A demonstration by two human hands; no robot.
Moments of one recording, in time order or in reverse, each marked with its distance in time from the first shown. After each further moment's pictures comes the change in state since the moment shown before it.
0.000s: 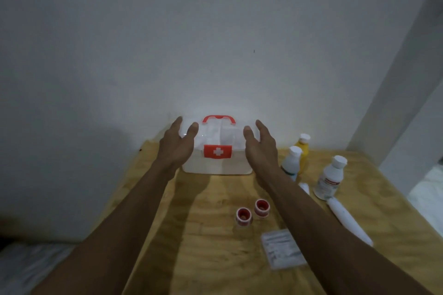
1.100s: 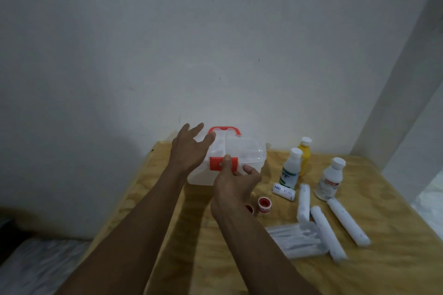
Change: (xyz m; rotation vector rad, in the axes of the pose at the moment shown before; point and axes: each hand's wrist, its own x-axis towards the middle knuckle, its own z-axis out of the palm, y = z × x) left_hand -0.019 0.008 0.002 0.340 0.020 0.107; right_hand -0.084 0.001 0.068 0.528 0.334 0.449
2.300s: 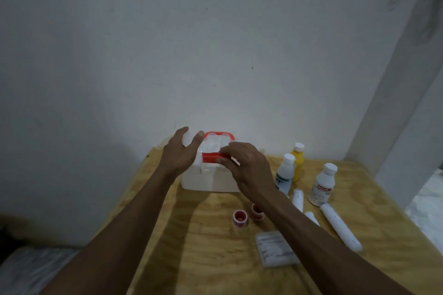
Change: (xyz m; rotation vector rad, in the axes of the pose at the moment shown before) left_hand -0.001 -0.002 -0.013 -0.211 -0.016 -0.029; right_hand 0.063 -0.052 -0.041 -0.870 -0.550 -1.453
